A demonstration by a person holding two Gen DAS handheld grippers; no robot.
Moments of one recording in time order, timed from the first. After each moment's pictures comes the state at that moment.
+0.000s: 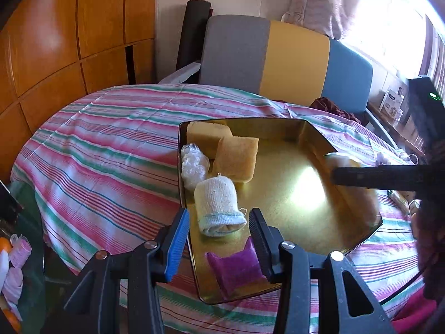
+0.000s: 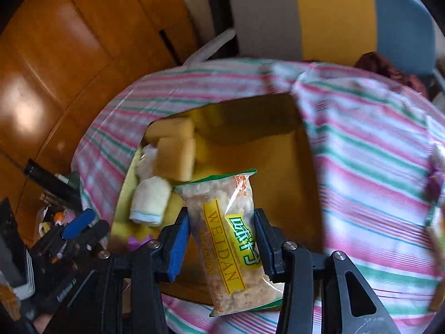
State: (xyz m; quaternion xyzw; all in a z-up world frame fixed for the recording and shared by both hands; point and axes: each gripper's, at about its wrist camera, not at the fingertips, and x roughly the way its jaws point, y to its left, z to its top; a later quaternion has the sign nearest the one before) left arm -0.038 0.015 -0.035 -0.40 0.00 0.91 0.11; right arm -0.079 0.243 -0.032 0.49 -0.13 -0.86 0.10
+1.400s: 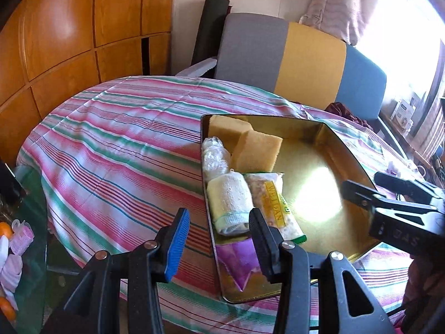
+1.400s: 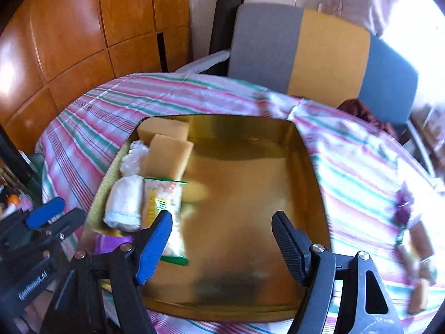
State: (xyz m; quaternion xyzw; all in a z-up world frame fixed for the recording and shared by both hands) left arm -0.042 -0.002 -0.042 -0.41 -0.02 0.91 0.09; right arm -0.057 0.178 -0.033 0.42 0.02 -0.91 0.00
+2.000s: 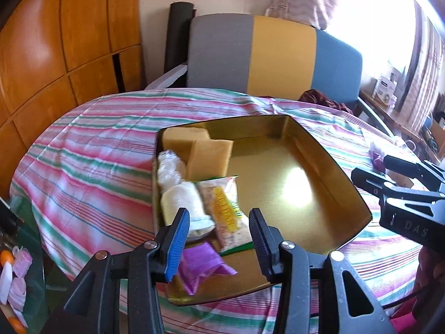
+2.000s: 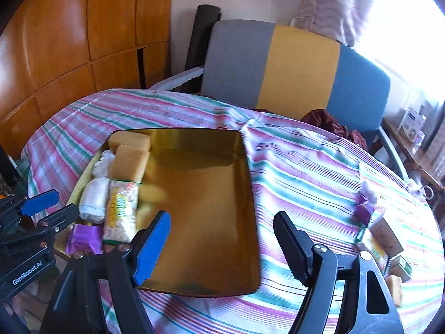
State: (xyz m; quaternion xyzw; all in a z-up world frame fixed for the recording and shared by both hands) left arm -0.031 0.055 -0.023 -0.40 0.04 0.91 0.13; right arm -0.018 0.233 -0.010 0.38 0.03 -0.92 -0.05
